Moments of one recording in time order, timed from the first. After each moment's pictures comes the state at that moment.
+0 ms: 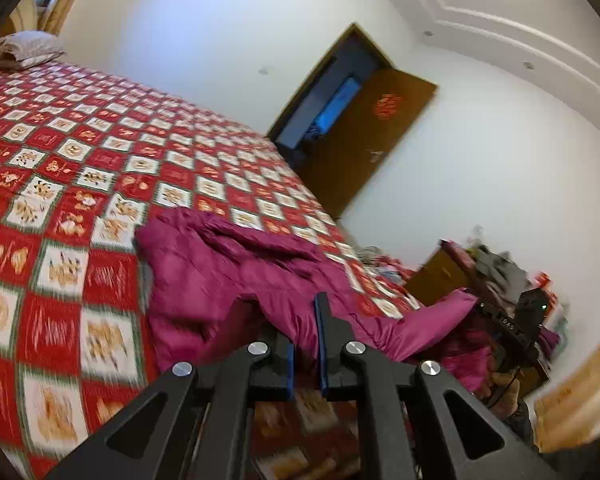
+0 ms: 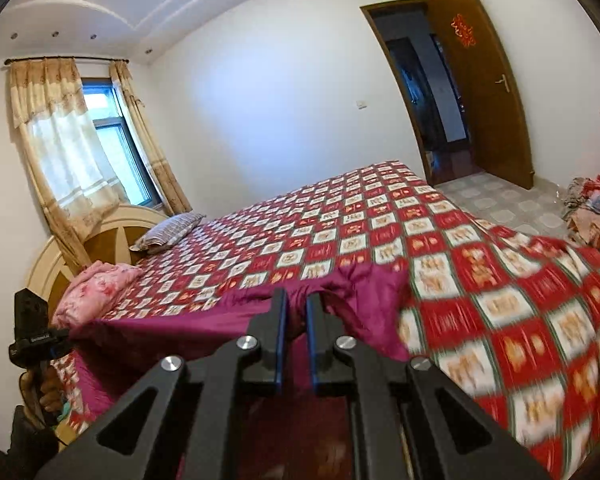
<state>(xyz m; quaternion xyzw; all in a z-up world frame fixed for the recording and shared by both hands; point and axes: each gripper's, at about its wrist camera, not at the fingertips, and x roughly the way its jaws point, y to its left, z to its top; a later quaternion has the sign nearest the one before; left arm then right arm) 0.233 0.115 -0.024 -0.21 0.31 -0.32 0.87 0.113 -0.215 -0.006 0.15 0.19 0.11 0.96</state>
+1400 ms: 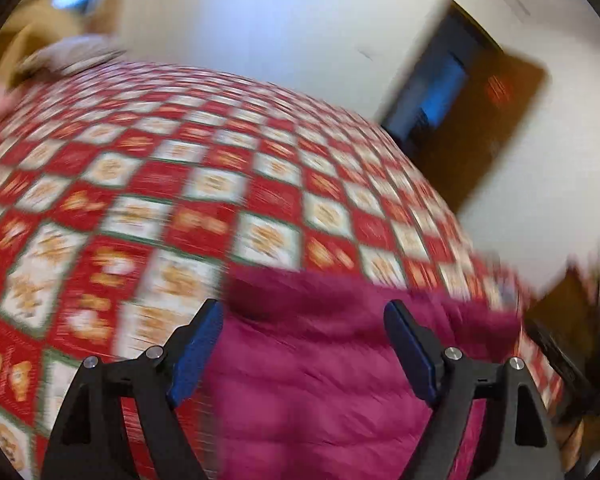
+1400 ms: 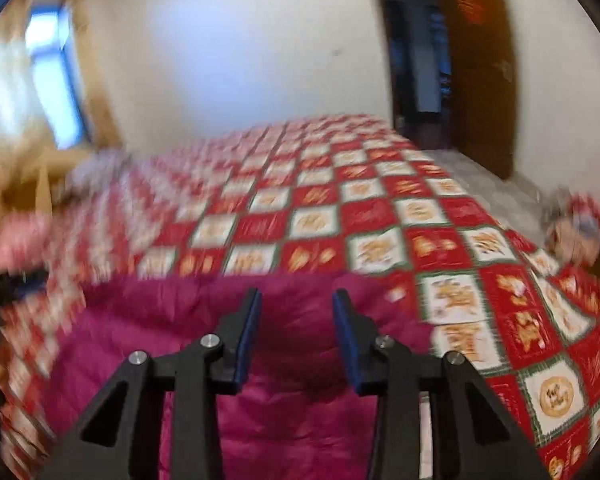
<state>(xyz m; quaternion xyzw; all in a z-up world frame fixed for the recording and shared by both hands) 0.435 0.032 -0.075 -0.11 0.38 -0.15 0.90 0.343 -0.150 -0.083 0.03 0.32 0.03 0.94</state>
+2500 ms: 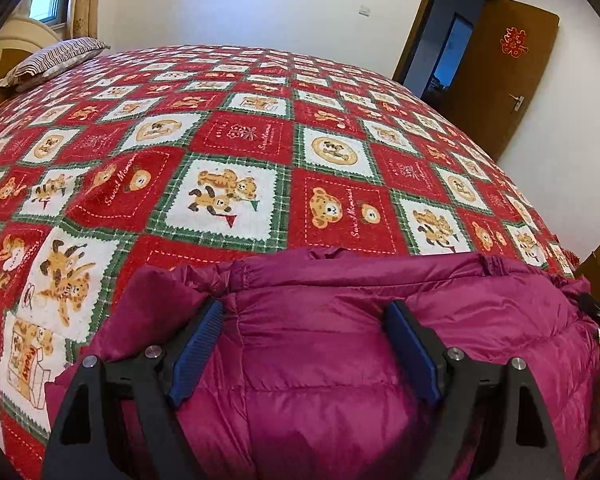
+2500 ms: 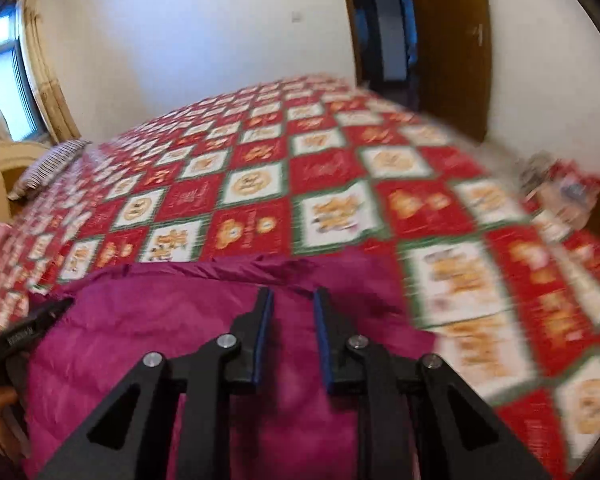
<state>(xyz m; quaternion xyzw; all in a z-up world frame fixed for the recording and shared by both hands) 0.492 0.010 -0.187 -0.07 0.41 -0.11 0.90 0.391 -0.206 -0.149 0.08 0.36 -0.05 0.93</state>
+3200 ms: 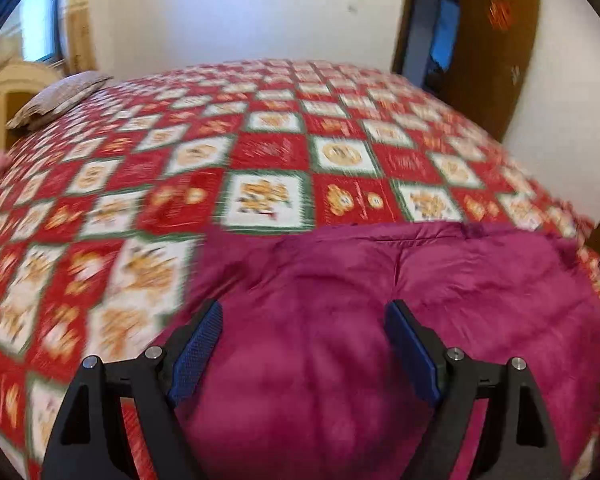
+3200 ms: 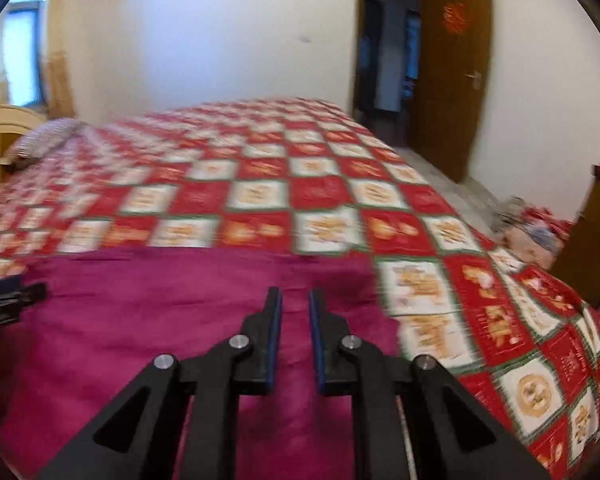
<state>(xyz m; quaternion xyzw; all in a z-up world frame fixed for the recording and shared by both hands) 0.425 0.055 -0.140 -0.02 0.39 -0.08 0.92 0.340 -0.158 -0.110 0.02 0.33 -0.05 0.94</state>
